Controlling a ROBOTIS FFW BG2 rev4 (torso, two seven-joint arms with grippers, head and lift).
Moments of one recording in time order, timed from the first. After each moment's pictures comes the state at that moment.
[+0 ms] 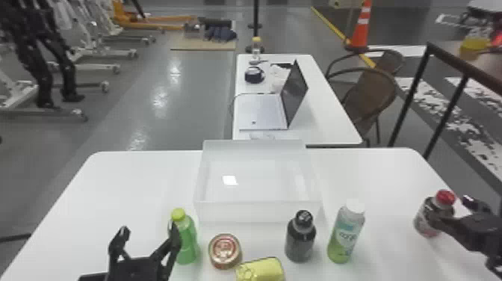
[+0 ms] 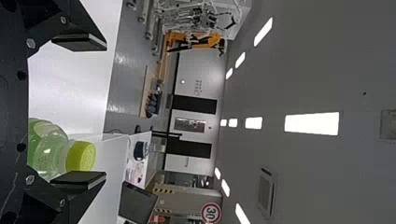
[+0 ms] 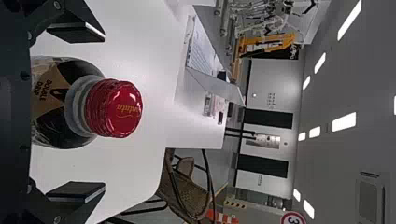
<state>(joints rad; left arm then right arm) 0.33 0.00 -0.07 -1.62 0.08 -0.46 0.12 -0.28 -0.32 -0.36 -0.85 0.00 -0.27 0.64</state>
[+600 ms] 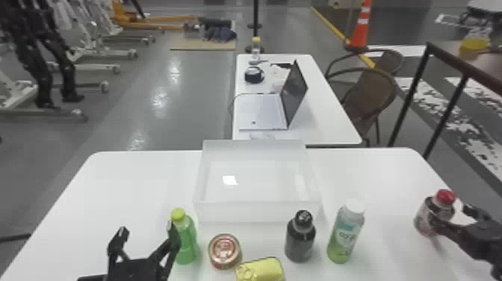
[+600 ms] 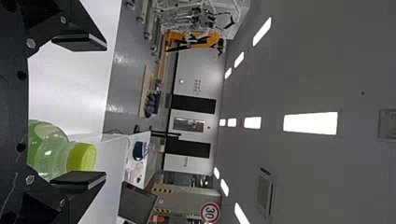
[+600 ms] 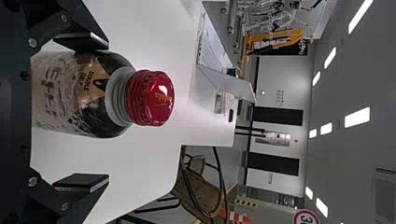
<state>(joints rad) 0.33 0.00 -0.06 -1.61 0.08 -0.47 0.11 -0.27 -0.34 -0.36 -0.81 -0.01 -0.26 0.65</state>
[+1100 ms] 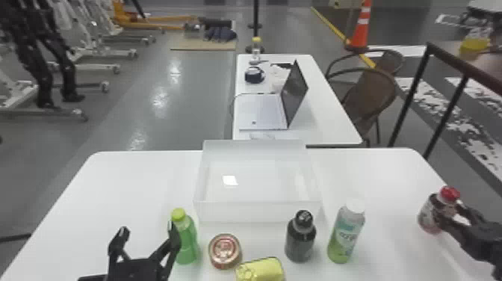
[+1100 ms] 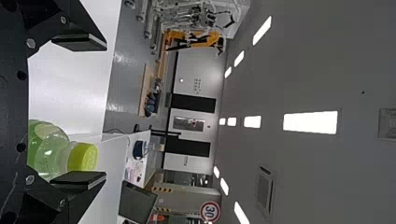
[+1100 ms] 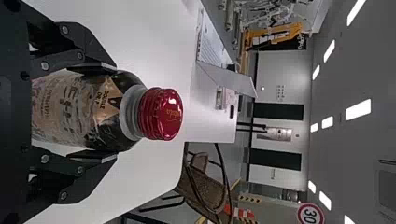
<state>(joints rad) 0.32 0.00 -0.06 -1.60 0.08 -0.48 0.10 -0.29 -0.35 -0.36 -0.77 -0.04 -0.25 0.64</state>
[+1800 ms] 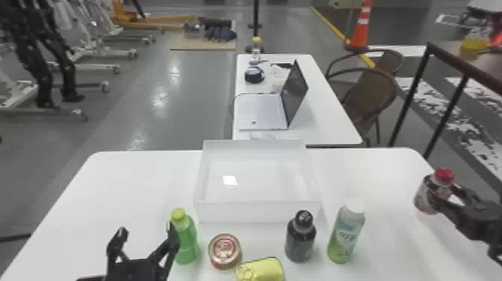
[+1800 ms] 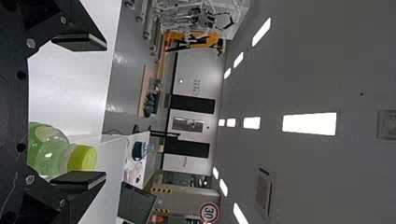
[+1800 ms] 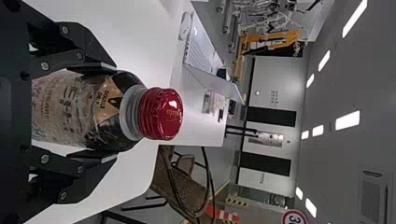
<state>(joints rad) 0.32 0.00 -0.06 -1.60 0.08 -0.49 0.10 -0.24 -0.31 -0.36 -1.03 0.01 -0.12 0.62</state>
